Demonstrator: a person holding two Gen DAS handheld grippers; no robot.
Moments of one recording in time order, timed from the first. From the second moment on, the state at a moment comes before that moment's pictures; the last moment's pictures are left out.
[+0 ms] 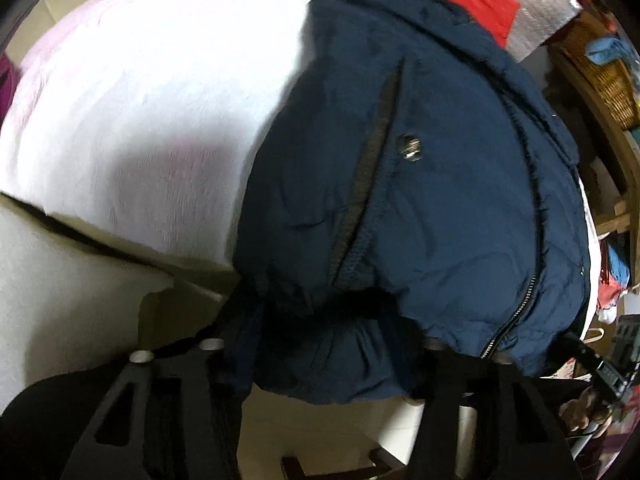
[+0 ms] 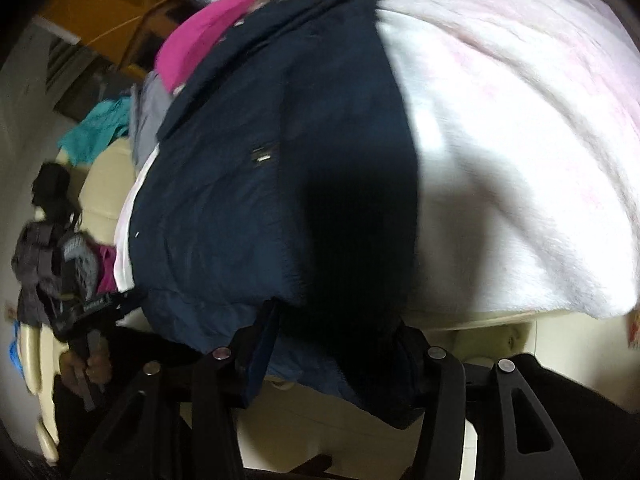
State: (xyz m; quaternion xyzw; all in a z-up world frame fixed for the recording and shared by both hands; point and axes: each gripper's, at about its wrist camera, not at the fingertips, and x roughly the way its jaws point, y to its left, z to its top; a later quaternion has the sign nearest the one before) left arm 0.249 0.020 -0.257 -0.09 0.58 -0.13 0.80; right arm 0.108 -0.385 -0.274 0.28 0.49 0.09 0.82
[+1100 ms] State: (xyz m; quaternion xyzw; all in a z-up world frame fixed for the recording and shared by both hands) left arm 0.209 -0.042 -0.228 0.08 0.48 -0.12 0.87; right arm 0.106 -0.357 -0.250 0.19 0.44 0.10 0.88
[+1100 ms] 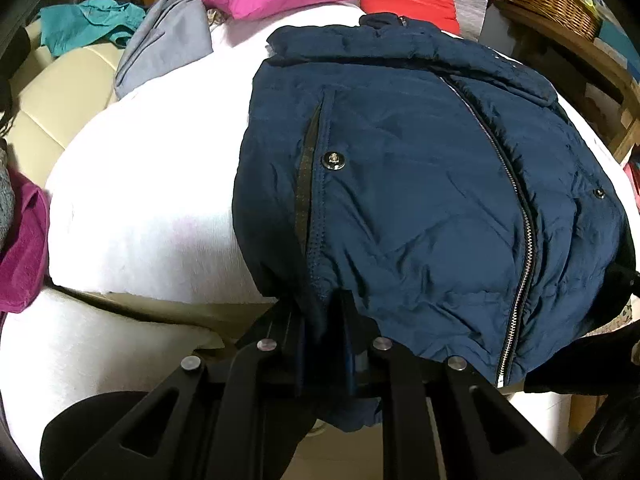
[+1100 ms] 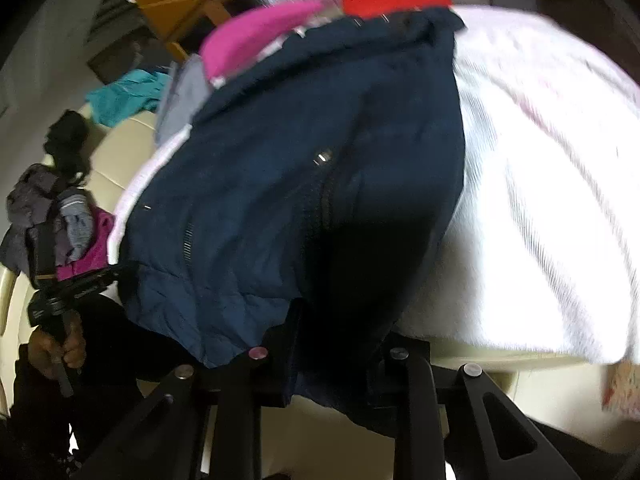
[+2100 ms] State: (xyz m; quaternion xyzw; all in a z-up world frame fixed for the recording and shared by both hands) left arm 0.231 -0.028 -0.206 0.00 0.51 -0.22 0.83; right arm 0.150 -0.337 -0.220 0.21 0.46 0.15 0.85
